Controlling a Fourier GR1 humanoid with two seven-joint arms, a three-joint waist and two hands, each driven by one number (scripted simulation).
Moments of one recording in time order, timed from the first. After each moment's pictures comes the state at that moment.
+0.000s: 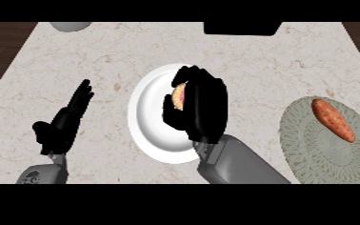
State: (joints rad) left arm -0.08 0.19 0.07 -1.35 -0.02 -0.07 -0.11; right arm -0.60 0.00 0.63 -1.53 1.08 -0.30 1.02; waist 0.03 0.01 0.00
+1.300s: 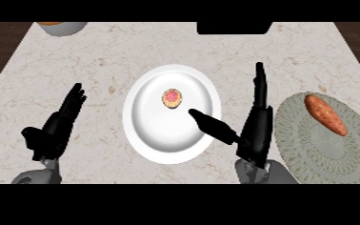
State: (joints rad) left arm -0.05 0.20 0.10 -1.36 -0.01 -0.08 -0.12; right arm -0.27 -0.14 0.57 -1.70 0.71 -0.96 0.76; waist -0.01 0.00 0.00
